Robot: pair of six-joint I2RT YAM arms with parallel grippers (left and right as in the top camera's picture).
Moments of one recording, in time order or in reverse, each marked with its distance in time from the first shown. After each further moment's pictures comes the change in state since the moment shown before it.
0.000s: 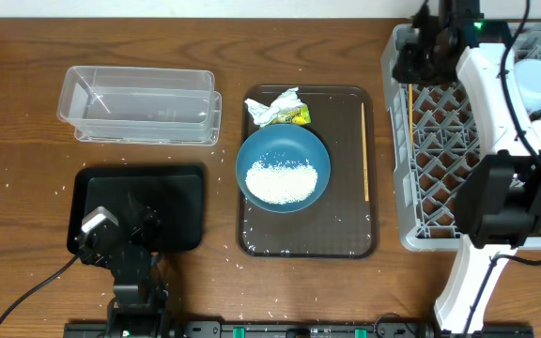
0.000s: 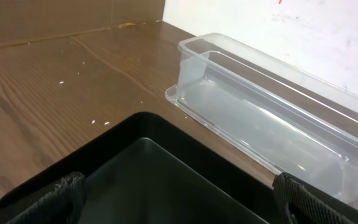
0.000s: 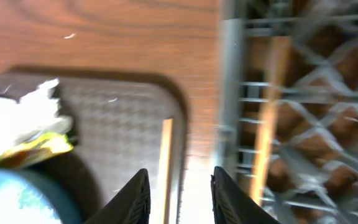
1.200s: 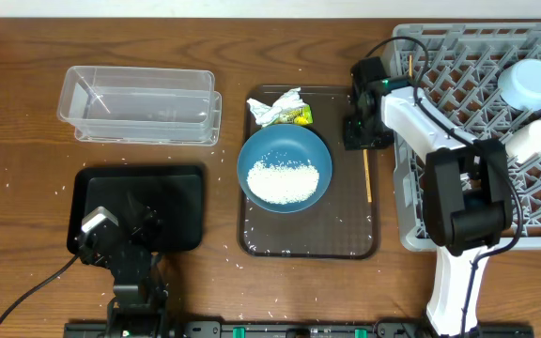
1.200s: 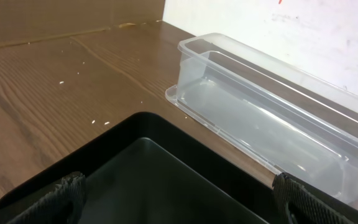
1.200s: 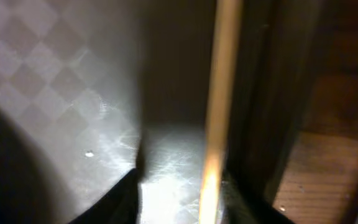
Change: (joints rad) left arm 0.000 0.000 0.000 0.000 0.000 0.000; right arm 0.228 -0.004 -0.459 0.164 0.247 0.188
